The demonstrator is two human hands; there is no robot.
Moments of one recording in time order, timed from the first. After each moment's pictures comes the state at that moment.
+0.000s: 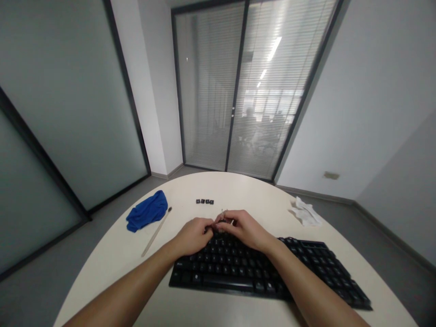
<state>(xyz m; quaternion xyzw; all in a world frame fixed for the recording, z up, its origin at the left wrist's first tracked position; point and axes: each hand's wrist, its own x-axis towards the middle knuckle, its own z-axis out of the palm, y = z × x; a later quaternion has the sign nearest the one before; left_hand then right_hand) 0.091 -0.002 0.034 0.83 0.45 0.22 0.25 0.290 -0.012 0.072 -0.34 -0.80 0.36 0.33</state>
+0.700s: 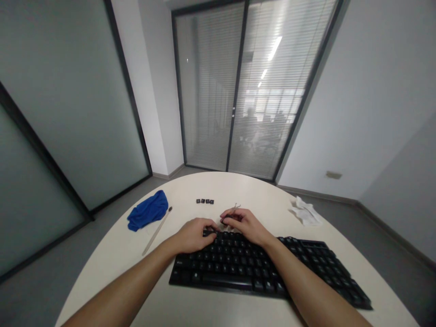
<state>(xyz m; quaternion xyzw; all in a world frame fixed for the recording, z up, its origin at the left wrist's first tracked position) 0.086 -0.003 0.036 0.84 0.42 0.20 0.27 0.305 0.006 0.042 -0.36 -0.70 0.47 0.40</state>
